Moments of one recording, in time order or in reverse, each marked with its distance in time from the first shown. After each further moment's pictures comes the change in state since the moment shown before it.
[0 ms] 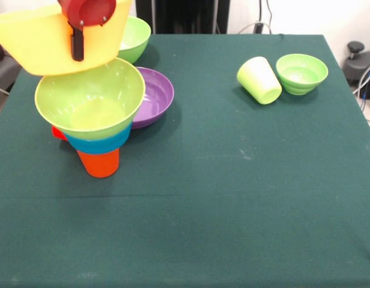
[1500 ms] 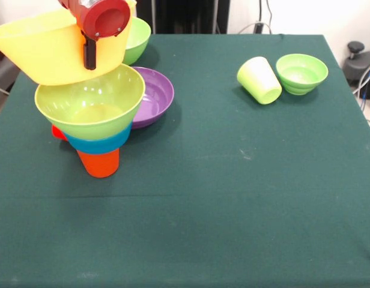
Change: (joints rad) arm 0.018 0.016 0.005 -0.021 -0.003 0.009 0.000
